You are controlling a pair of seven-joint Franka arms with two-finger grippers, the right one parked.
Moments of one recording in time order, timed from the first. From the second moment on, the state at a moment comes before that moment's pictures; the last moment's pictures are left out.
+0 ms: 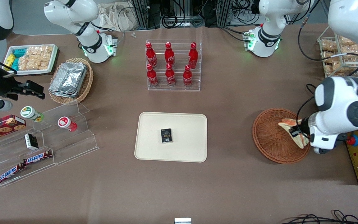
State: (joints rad) arm 0.11 0.35 -0.18 -1.67 0.09 1.87 -0.57
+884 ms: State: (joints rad) arm -0.42 0.75 -0.23 -1.18 0.08 1.82 -0.61
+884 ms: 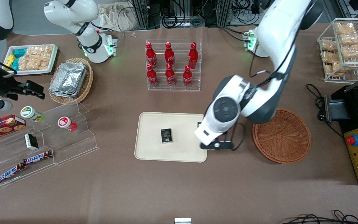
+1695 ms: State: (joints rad) arm -0.49 0.92 -0.23 -1.17 0.09 1.96 -0.64
